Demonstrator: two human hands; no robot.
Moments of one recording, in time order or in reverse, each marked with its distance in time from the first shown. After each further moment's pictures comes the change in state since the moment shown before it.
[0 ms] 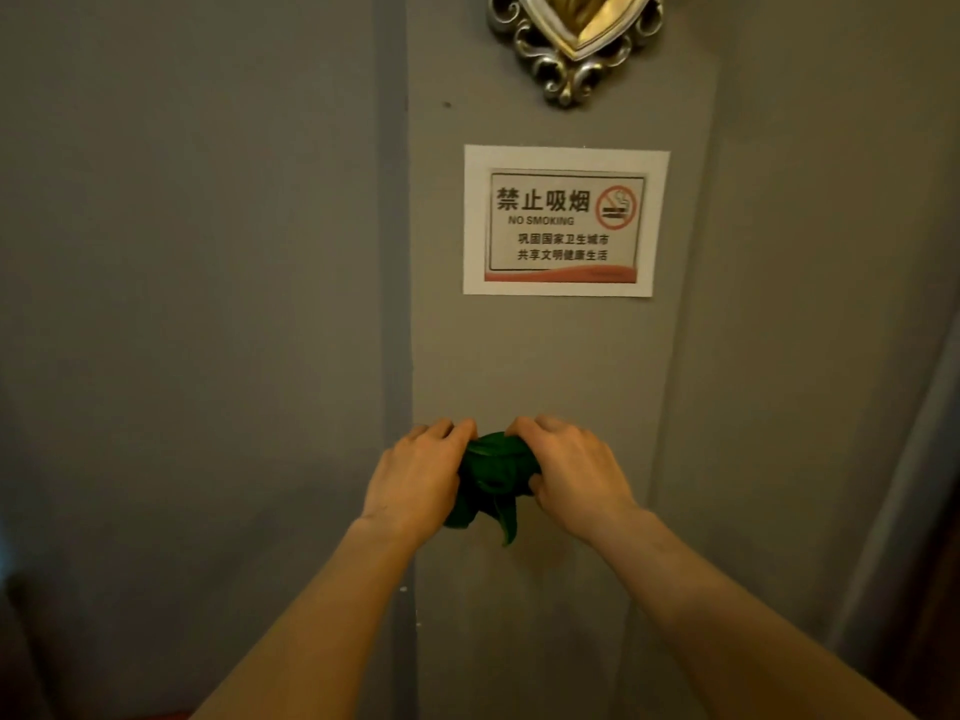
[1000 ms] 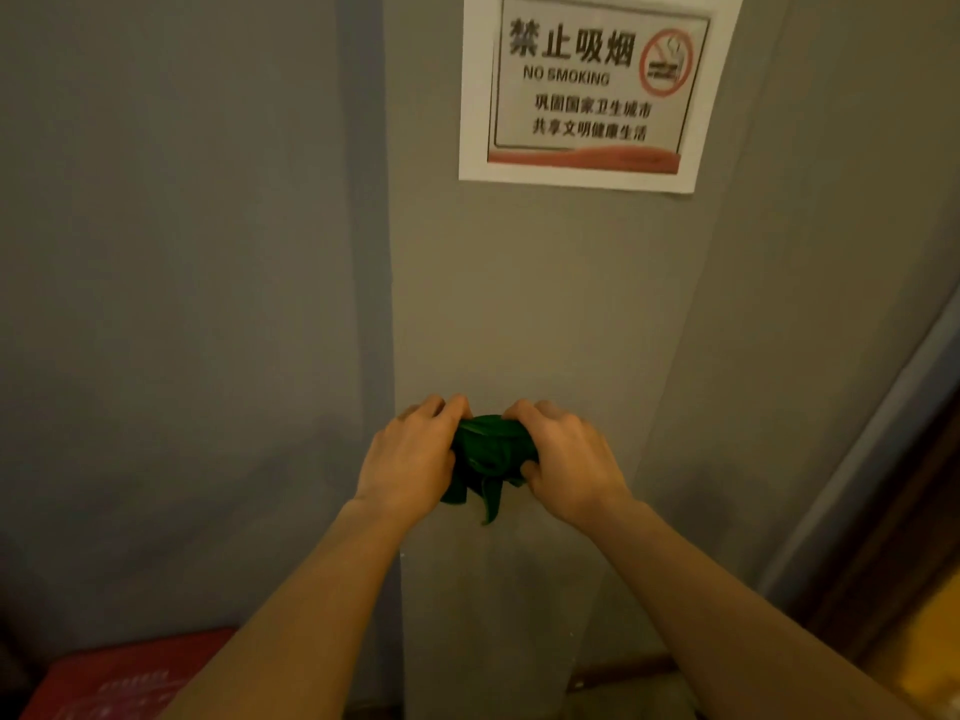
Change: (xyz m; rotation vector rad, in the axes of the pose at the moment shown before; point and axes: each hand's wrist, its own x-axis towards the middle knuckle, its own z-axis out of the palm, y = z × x) left_hand 0.002 -0.040 0.103 -0.158 -0.108 -0.004; right_hand 0.005 0.022 0.107 0.103 -0.127 0.127
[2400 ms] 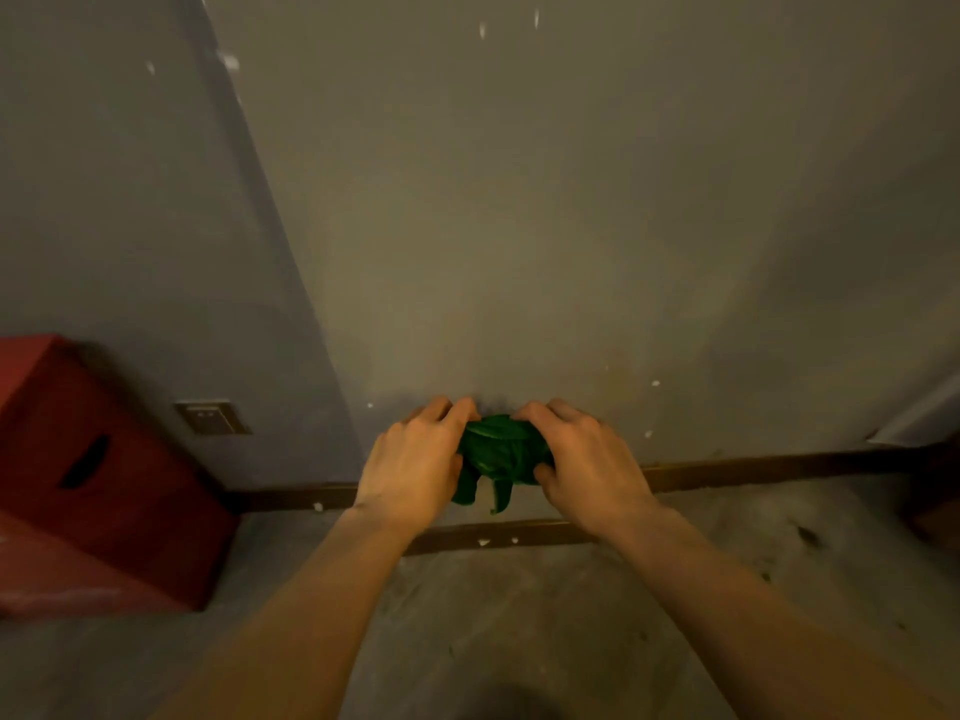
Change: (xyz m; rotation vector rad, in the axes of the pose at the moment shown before) left_hand -0.235 -0.097 0.617 -0.023 -0.296 -0.140; right_hand -0.189 0.236 0.608 0.159 -0.244 0.004
